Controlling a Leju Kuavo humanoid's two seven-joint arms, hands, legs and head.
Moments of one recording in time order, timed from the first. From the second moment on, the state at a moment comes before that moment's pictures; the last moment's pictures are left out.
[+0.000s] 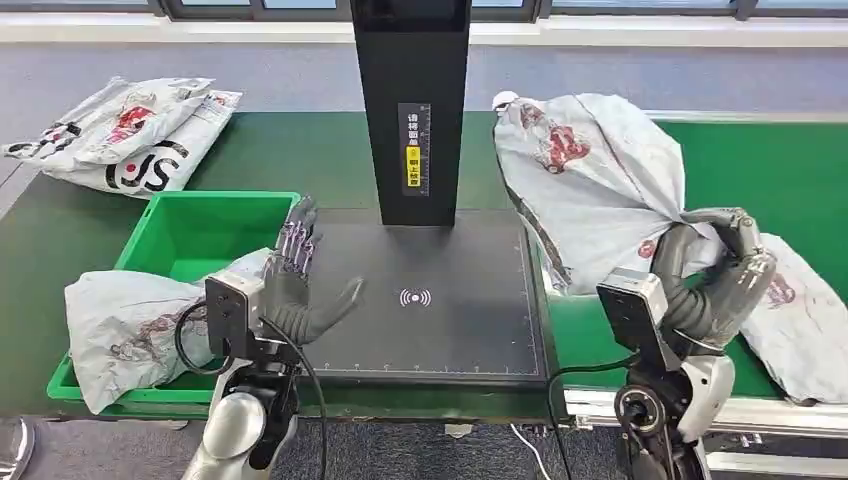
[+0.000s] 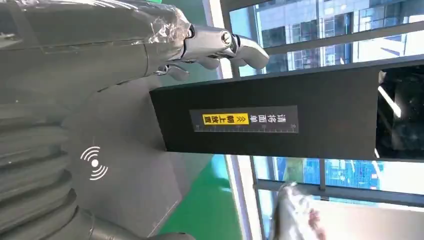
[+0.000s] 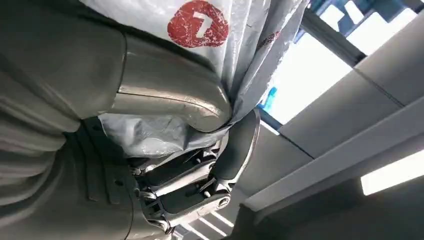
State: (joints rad) left arm -0.14 -0.10 -0.36 -1.60 -0.11 0.22 -0.21; right arm -0.14 0.12 0.05 -1.71 0.97 -0.70 -0.13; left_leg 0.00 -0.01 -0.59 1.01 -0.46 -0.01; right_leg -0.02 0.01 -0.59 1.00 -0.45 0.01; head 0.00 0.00
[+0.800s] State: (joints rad) left arm -0.24 -0.10 -0.36 -1.53 -0.02 0.28 -0.26; right arm -0.37 0.13 0.38 -1.36 0.80 -0.42 -0.05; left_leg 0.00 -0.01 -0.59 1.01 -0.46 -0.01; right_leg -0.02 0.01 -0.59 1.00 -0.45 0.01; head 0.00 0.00
